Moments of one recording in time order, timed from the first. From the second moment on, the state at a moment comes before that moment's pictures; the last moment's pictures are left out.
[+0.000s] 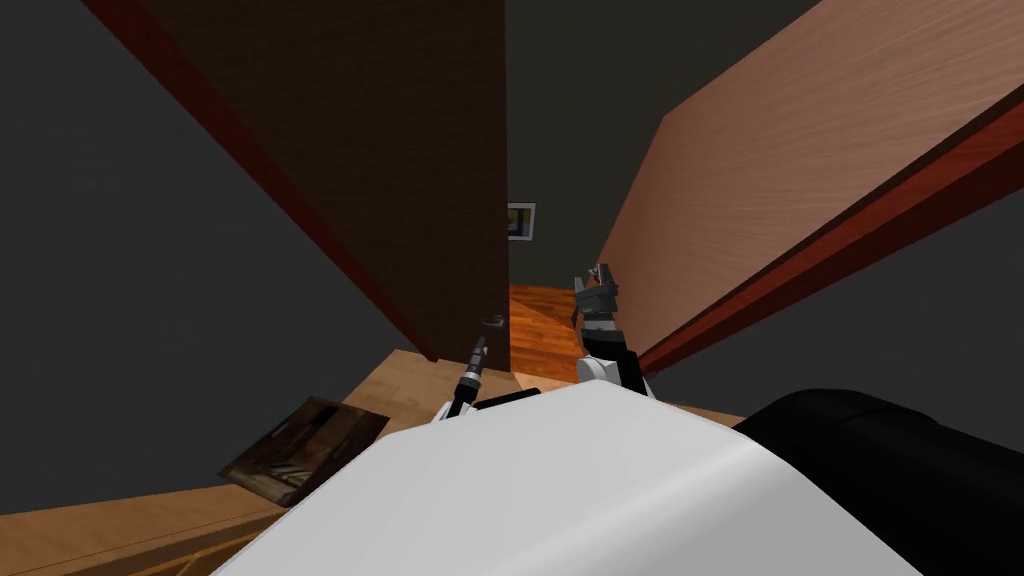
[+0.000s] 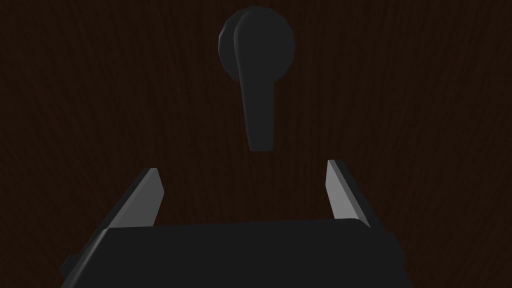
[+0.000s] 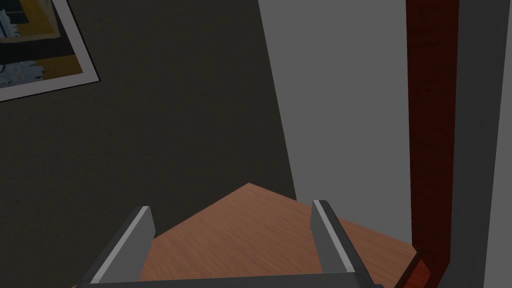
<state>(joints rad) 0.06 0.07 -0.36 -0.92 0.00 -0.73 0.04</state>
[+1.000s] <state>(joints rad) 0.04 0.05 -0.34 -0.89 0.00 -0.73 0.04</state>
